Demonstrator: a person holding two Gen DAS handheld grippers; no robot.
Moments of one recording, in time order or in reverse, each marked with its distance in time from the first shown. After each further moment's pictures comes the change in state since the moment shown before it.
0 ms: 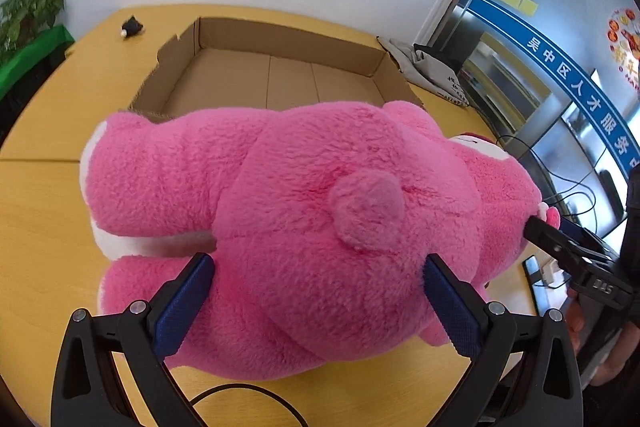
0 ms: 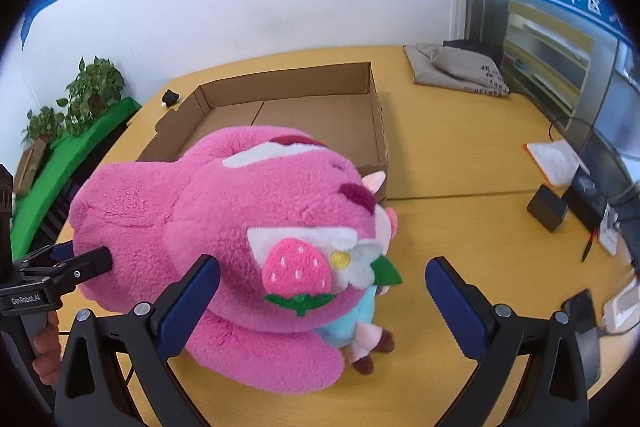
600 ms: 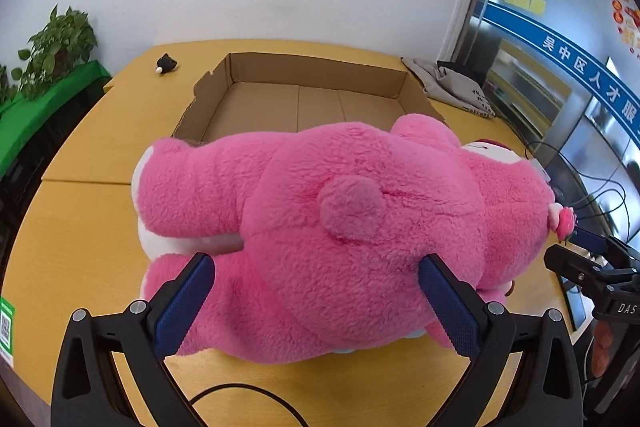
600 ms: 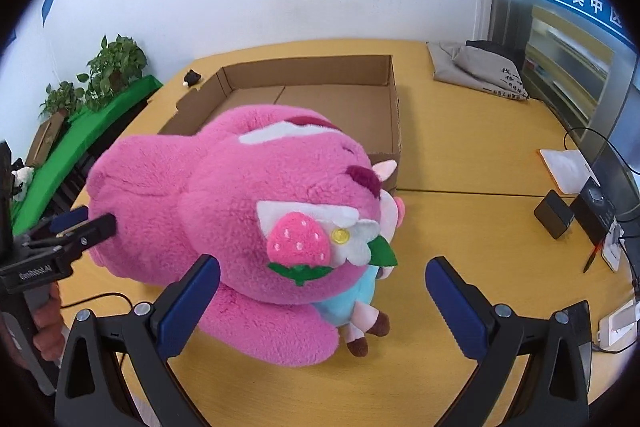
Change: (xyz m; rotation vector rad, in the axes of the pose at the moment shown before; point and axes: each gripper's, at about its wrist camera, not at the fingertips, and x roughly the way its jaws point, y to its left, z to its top) left arm -0.025 -0.025 -0.015 0.073 -0.115 0.172; right arm -0.016 -0.004 -0.019 -0.037 0.036 0.079
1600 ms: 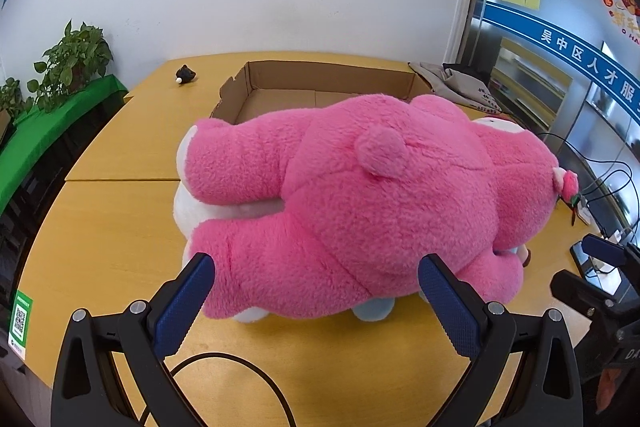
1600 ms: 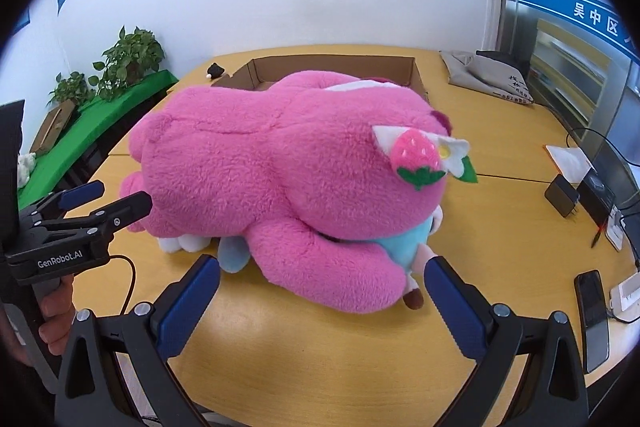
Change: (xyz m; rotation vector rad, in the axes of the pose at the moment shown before) left arm -0.025 0.016 -0.036 0.026 -0.074 0.054; right arm -0.025 0.058 -0.048 -0.037 -0.054 -0.020
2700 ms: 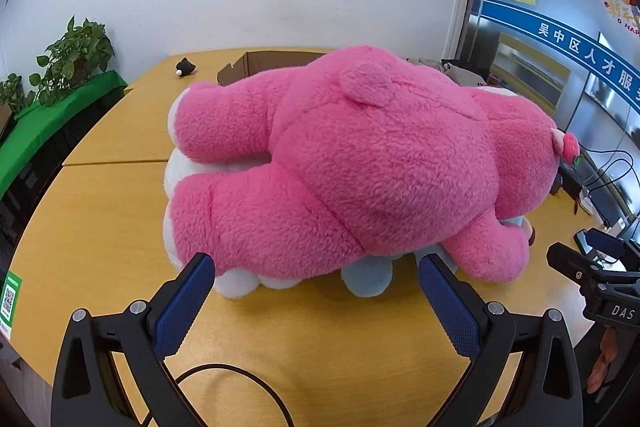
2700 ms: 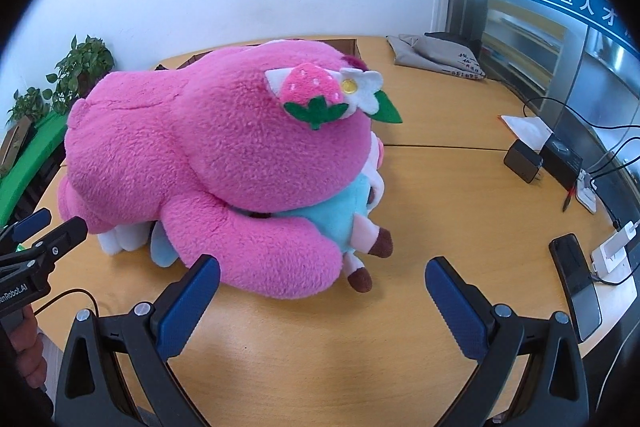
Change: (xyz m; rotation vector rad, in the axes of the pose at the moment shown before) left arm 0.006 -0.009 -0.040 -0.003 -0.009 0.011; right arm 0.016 -0.026 -0.030 0.073 0.003 -0.149
